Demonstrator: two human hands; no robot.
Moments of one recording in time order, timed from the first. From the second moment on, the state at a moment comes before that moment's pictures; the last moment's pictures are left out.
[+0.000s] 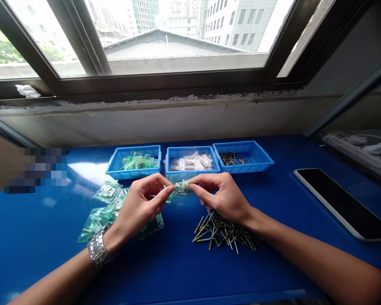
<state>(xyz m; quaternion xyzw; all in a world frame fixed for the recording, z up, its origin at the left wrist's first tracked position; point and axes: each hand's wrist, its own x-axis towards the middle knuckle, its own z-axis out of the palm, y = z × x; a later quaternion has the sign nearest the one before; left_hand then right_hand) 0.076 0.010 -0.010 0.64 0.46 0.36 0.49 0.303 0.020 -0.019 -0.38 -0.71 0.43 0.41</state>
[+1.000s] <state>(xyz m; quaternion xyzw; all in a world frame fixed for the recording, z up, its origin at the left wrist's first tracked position) 0.070 0.009 -0.011 0.66 0.43 0.36 0.50 0.300 0.016 -0.018 -0.39 -0.71 0.39 0.44</state>
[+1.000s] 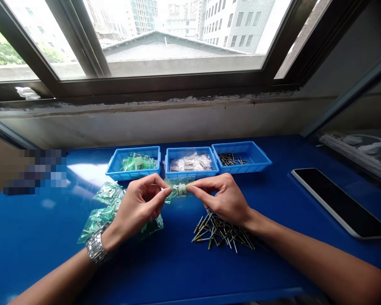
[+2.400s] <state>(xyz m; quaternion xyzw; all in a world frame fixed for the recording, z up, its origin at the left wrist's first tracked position) 0.075 0.004 -0.008 0.61 0.44 0.39 0.53 0.298 0.008 -0.010 -0.41 -0.71 0.38 0.43</state>
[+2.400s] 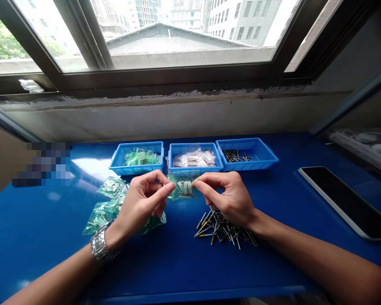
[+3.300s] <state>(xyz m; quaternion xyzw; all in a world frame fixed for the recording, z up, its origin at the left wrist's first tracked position) 0.075 0.005 -0.012 0.71 0.43 0.43 0.35 0.301 0.011 -0.015 -0.36 -0.72 0.40 0.43</state>
